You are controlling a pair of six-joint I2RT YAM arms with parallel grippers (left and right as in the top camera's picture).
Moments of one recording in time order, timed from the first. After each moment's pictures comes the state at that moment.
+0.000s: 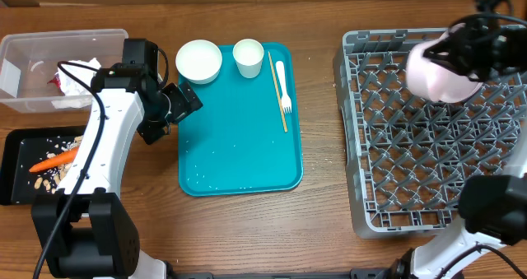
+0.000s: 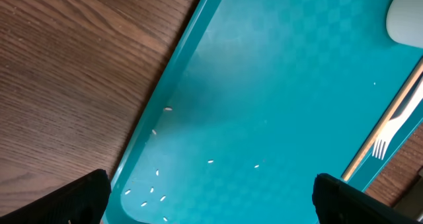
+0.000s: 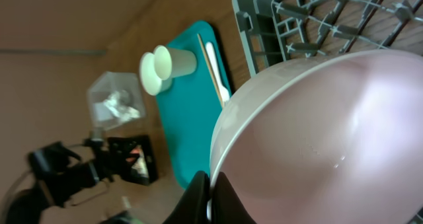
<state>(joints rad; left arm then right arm) -0.01 1.71 1.38 -1.02 0.16 -0.63 -0.38 1.93 2.19 -1.64 -0.80 0.06</state>
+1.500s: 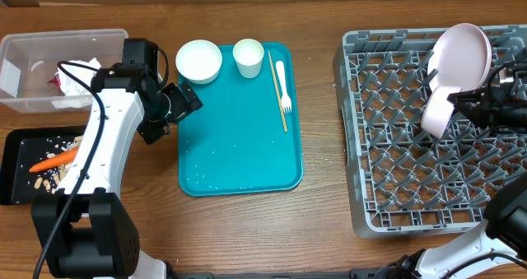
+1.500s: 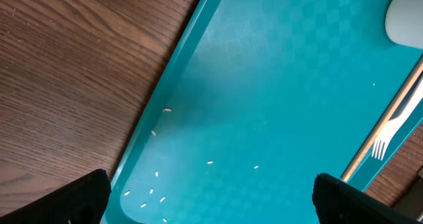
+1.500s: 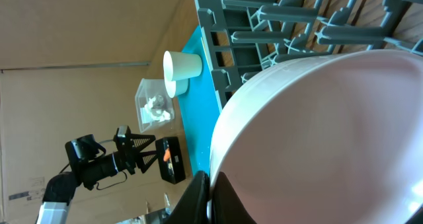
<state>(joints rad) -0.01 1.71 1.38 -1.02 0.16 -0.63 -0.69 1.93 1.64 -1.52 -1.09 -0.37</state>
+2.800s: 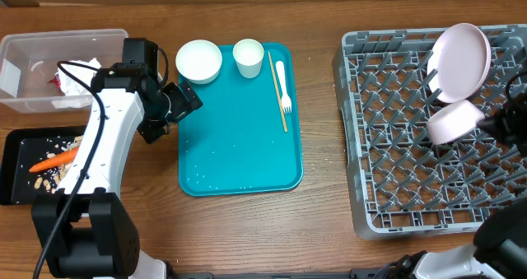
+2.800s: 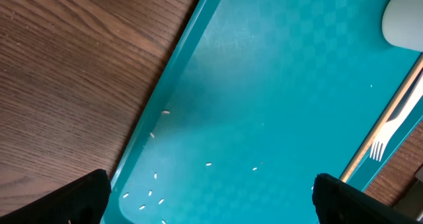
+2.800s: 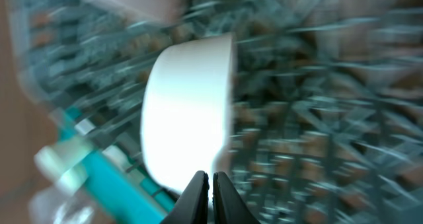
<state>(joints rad) -0.01 1.71 1.38 -1.01 0.16 -0.63 -0.73 1.73 1.61 -1.37 -0.46 0.26</state>
